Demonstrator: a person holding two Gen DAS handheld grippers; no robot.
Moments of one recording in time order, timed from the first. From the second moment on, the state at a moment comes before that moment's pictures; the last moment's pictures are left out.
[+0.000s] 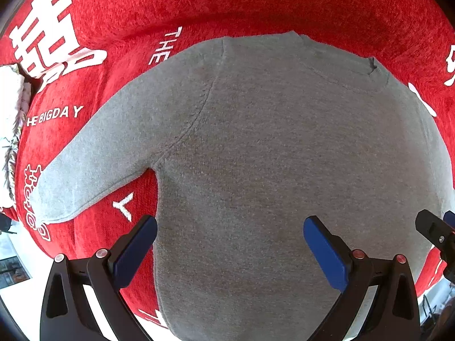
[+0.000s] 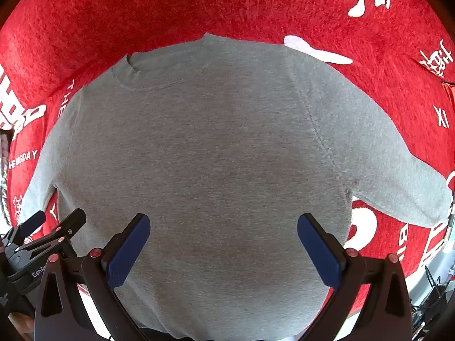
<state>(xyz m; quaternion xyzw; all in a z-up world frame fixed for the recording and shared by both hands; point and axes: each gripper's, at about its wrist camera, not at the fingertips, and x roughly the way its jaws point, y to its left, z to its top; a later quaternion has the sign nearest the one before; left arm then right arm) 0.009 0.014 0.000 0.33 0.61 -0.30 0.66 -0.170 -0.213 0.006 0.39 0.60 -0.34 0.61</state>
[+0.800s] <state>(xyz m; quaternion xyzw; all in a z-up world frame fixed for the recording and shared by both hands) 0.014 0.024 0.002 0.33 0.59 -0.29 0.68 -0.159 -0.207 0.008 0.38 0.60 -0.34 0.62</state>
